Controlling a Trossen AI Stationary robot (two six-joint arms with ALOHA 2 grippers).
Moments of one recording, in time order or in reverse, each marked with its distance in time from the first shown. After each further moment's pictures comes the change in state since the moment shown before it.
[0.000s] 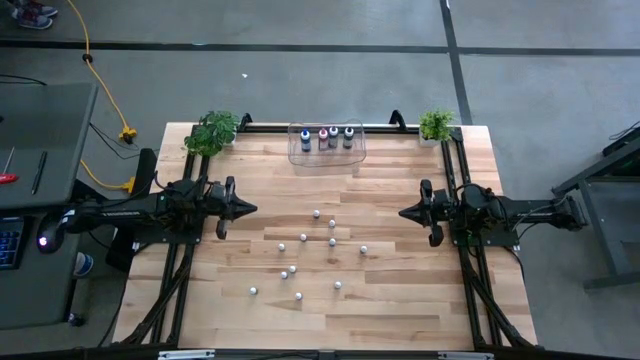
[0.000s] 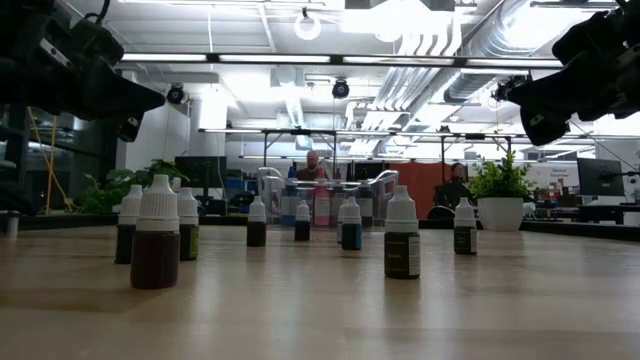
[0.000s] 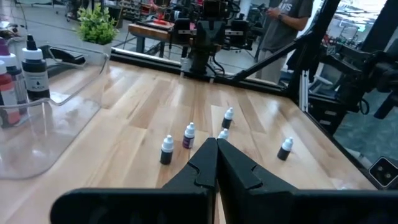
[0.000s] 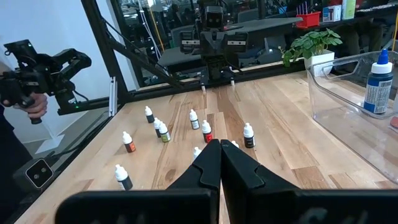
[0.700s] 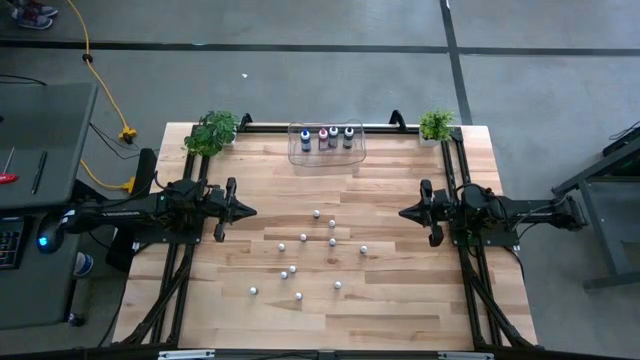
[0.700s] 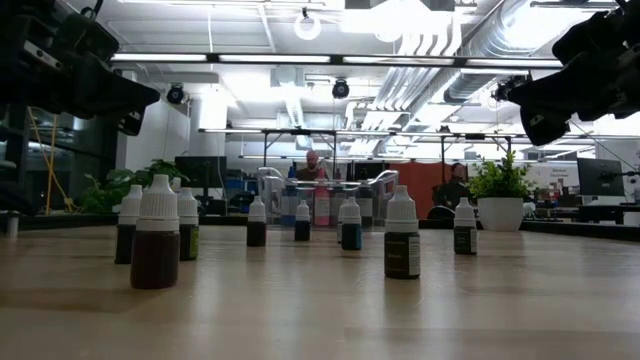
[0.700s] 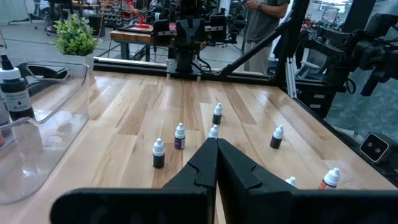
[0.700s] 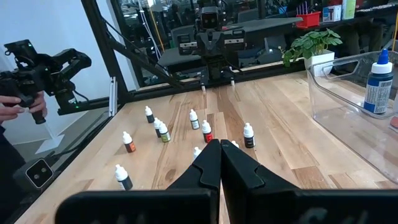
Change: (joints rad) left arm 0.000 0.000 0.000 0.000 0.067 0.108; right arm 0.000 0.000 0.000 0.000 0.000 0.000
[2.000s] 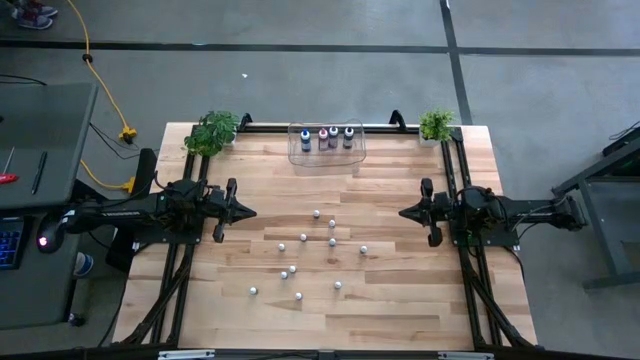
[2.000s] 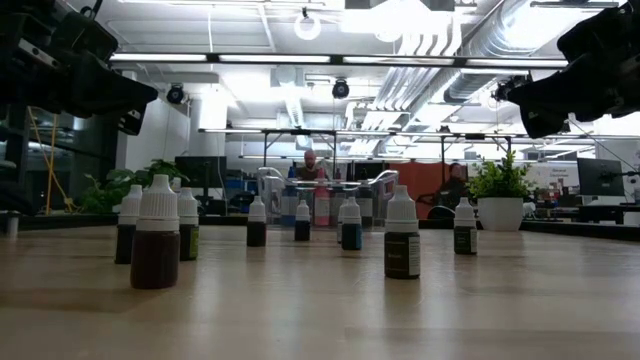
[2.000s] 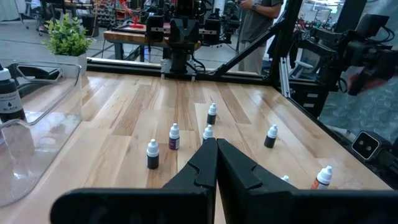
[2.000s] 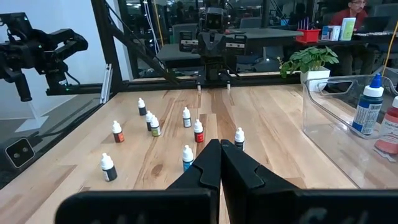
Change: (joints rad) left arm 0.000 0.000 0.000 0.001 0.028 0.000; right arm 0.000 0.000 0.000 0.000 0.001 -0.135
